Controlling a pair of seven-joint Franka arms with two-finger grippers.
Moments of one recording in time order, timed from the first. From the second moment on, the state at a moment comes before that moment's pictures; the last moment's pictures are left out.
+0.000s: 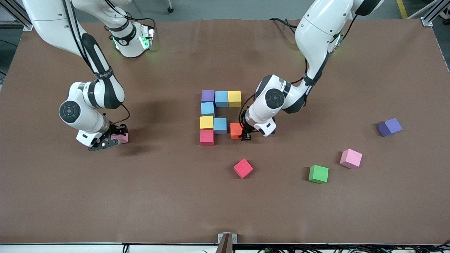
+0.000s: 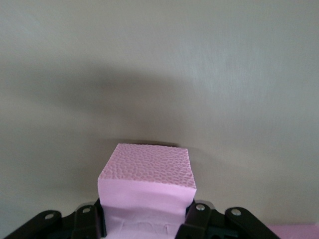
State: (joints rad) left arm -0.51 0.66 -0.20 -1.86 -0.26 2.70 -2.00; right arm 0.22 0.38 -0.16 -2.13 0.06 2.43 -0.26
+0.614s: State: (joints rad) left arm -0.51 0.66 -0.24 -1.88 -0.26 2.72 -2.00; right arm 0.38 0.52 -0.16 -1.66 0.06 2.13 -0.03
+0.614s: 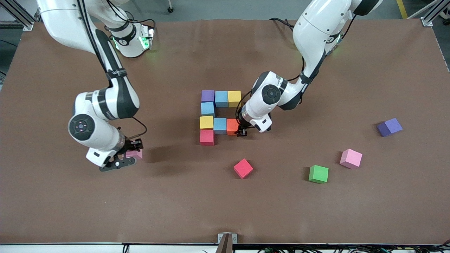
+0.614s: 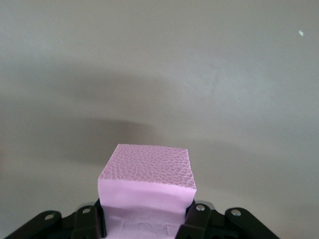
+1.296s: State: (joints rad) left arm -0.51 0.66 -0.24 -1.88 -0.26 2.72 -1.97; right arm 0.52 0.70 -0.14 -1.43 0.14 2.13 0.21
